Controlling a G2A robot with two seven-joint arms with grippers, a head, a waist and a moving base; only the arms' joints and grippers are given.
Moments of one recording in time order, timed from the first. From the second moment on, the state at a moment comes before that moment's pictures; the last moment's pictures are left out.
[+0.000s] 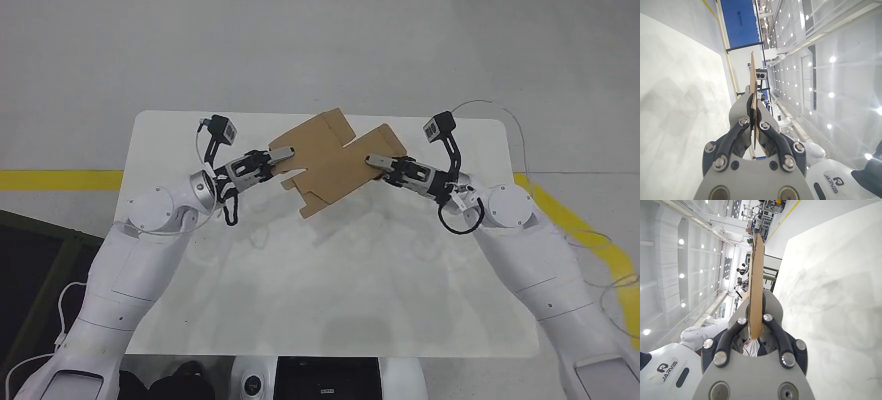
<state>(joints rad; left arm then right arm) 0.97 -1.05 -1.21 -1.45 -0.48 -0.24 -0.82 -0.81 -1.04 0.99 -1.28 0.55 -0.41 0.86</state>
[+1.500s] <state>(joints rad) 1.00 -1.02 -1.28 -1.44 -0.49 -0.34 -1.18 -0.55 -0.95 0.63 -1.24 0.63 -0.63 1.19</state>
